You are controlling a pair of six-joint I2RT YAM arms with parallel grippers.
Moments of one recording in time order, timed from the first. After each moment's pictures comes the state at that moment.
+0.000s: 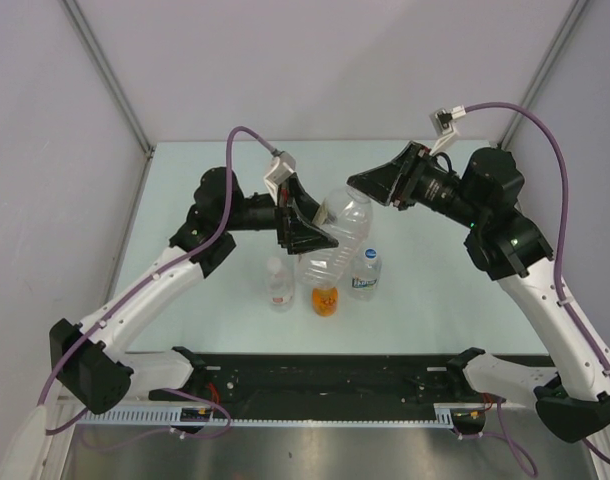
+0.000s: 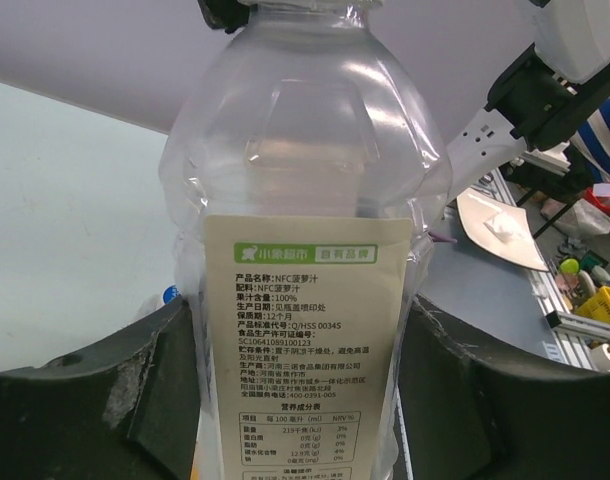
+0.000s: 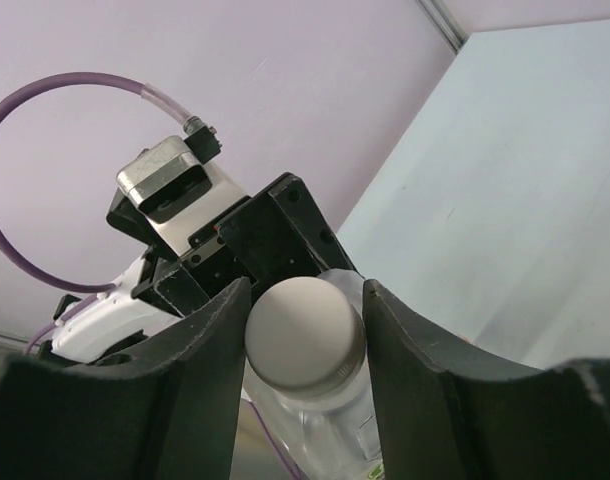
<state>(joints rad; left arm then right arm) -0.60 1.22 1.11 0.16 0.96 -0.42 0.54 1.09 1.42 -0.32 -0.42 0.78</state>
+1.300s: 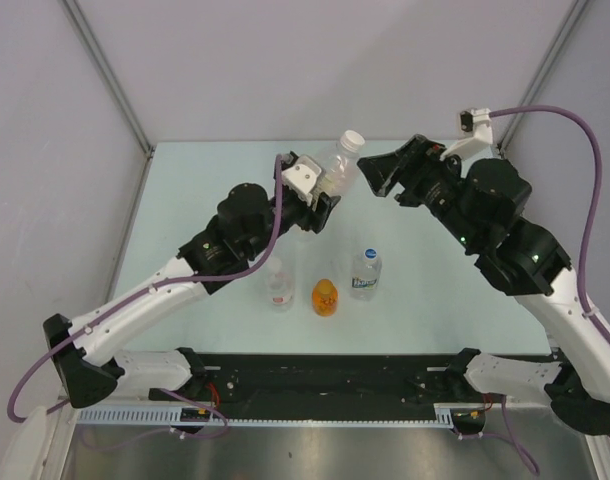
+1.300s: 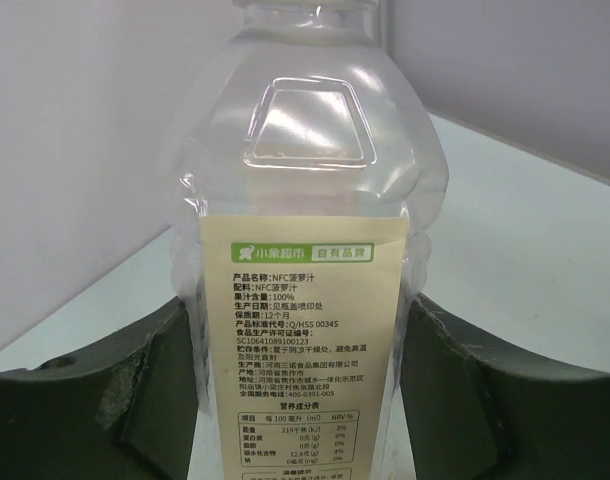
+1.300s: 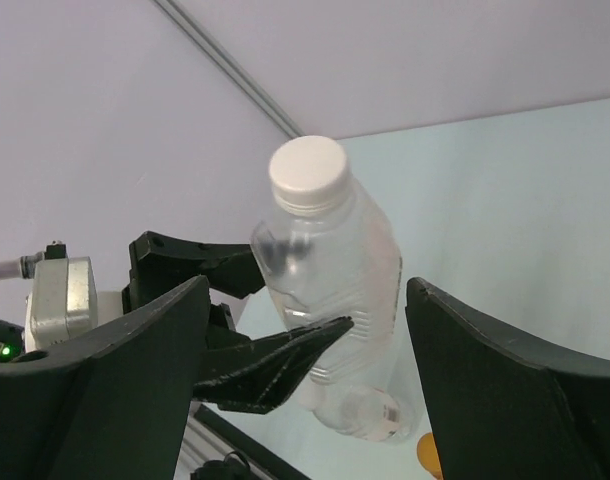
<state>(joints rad) -0.89 1.20 1.23 -0.05 -0.14 0.14 0.76 1.06 1.57 -0.52 0.24 0.65</state>
